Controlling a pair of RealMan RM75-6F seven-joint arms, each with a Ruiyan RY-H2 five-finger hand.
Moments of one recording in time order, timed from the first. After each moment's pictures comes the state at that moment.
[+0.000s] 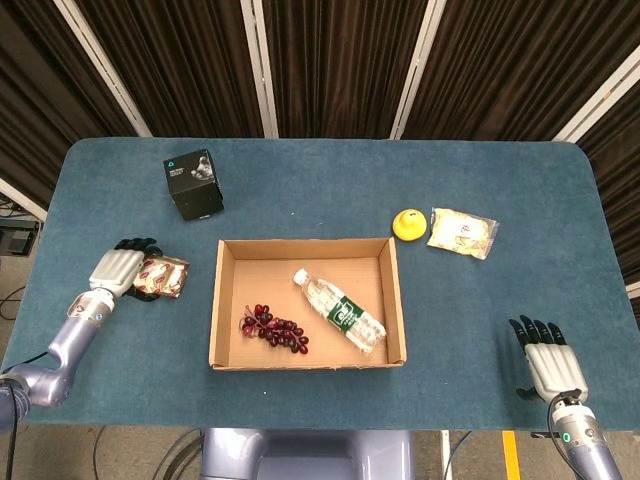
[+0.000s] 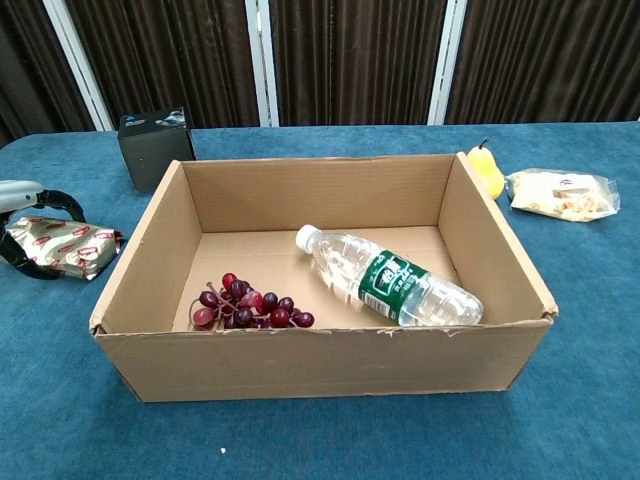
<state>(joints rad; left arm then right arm) -0.63 -1.52 -0.08 -0.93 1.29 0.73 -0.16 0.22 -1.16 -0.01 -1.69 -1.16 1.13 -0.41</state>
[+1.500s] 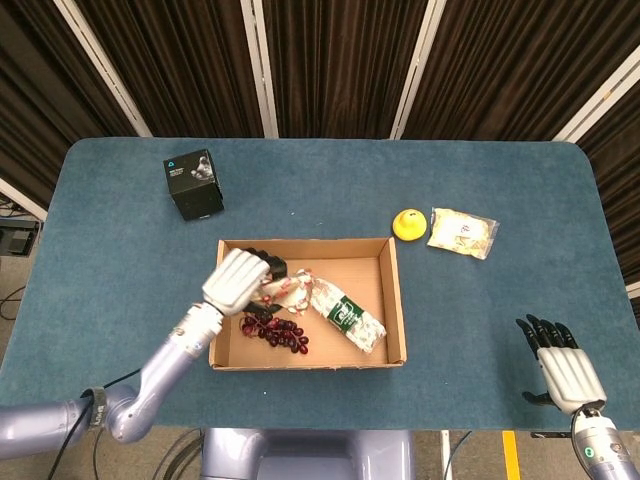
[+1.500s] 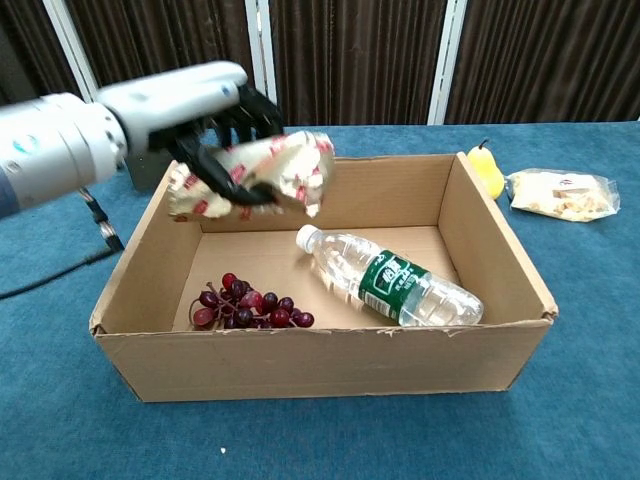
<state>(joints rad) -0.78 -1.52 -0.24 -1.71 1.19 0.96 0.38 0.18 -1.06 -0.05 -1.73 -1.33 1.20 -0.21</state>
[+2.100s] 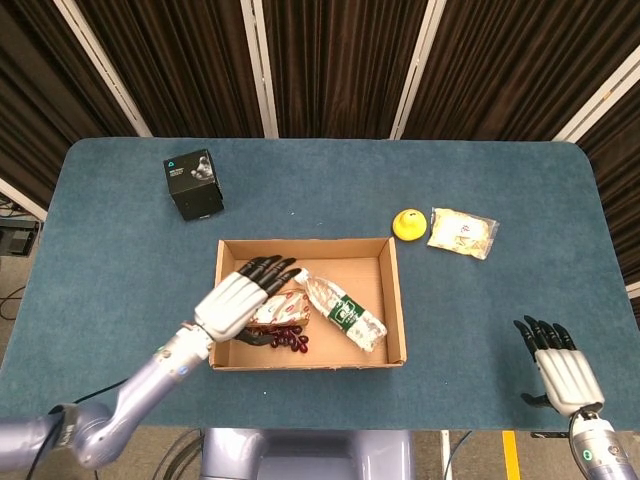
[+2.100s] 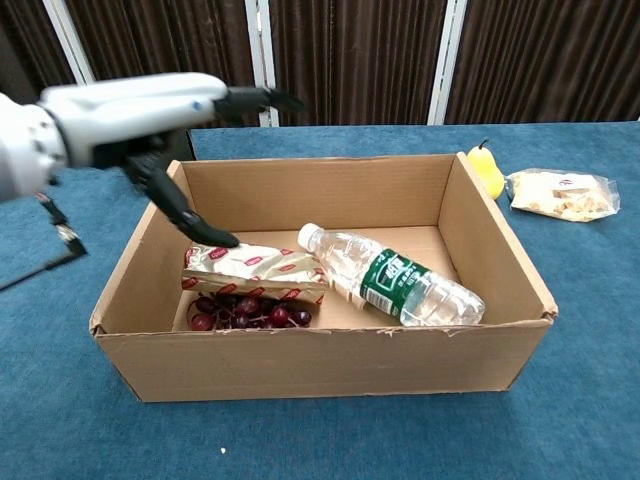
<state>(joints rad) -0.73 -1.33 -0.14 -1.92 1.28 1.01 0.39 0.17 -1.07 -0.05 -1.73 -1.36 1.21 -0.24</state>
